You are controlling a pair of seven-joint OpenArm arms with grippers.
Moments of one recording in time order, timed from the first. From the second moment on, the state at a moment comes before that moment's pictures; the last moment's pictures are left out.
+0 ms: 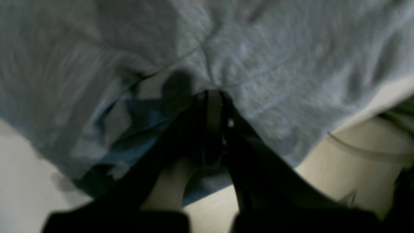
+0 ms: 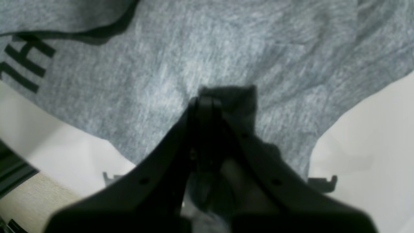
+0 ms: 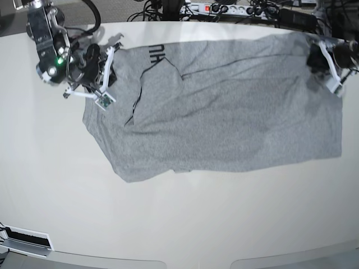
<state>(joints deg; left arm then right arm) 26.2 -39.9 -11.4 80.1 -33.5 -43.8 43.0 -15.6 19.9 -11.1 92.2 10.0 30.7 -55.6</state>
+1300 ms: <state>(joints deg) 31.3 -46.3 -25.1 90.5 -49.2 -42.8 50.3 -15.6 24.9 -11.4 110.9 7.4 24.6 -56.9</state>
